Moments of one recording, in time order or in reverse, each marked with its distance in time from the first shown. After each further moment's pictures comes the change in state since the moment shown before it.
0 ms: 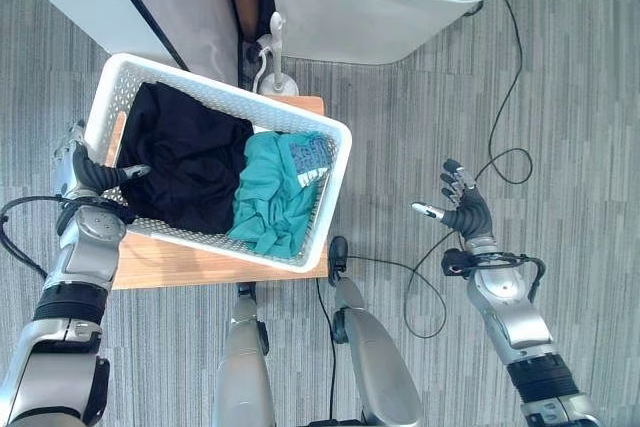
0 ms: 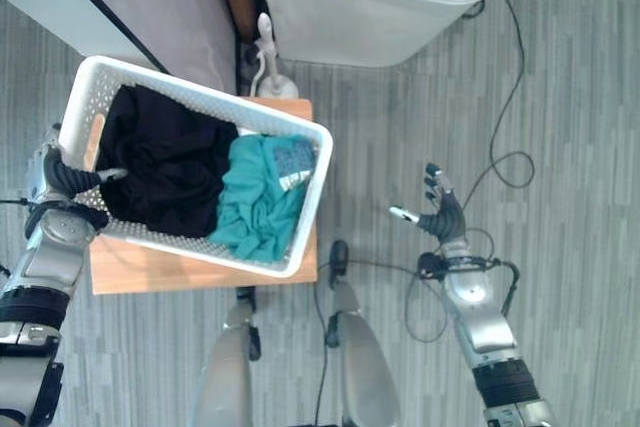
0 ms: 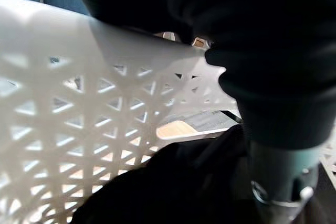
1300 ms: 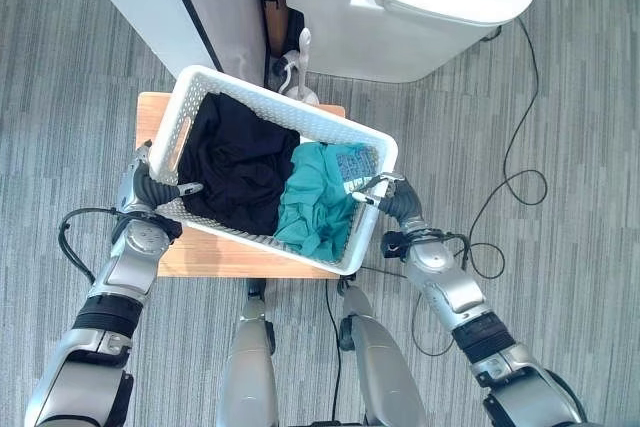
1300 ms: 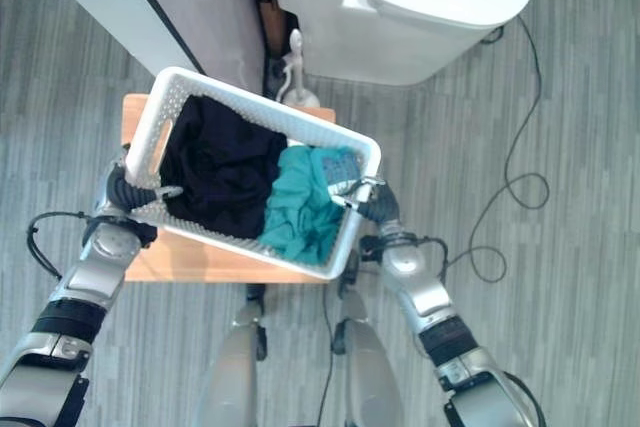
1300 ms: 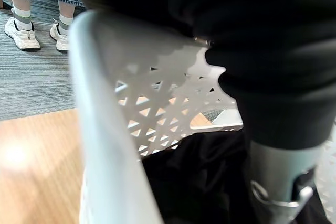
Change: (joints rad) left arm 0.049 -0.110 -0.107 -0.069 -0.086 -0.008 -0.022; right arm -0.254 0.161 0.247 0.183 0.141 0.121 -0.125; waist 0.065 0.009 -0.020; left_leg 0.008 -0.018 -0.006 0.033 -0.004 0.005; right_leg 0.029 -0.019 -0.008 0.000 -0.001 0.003
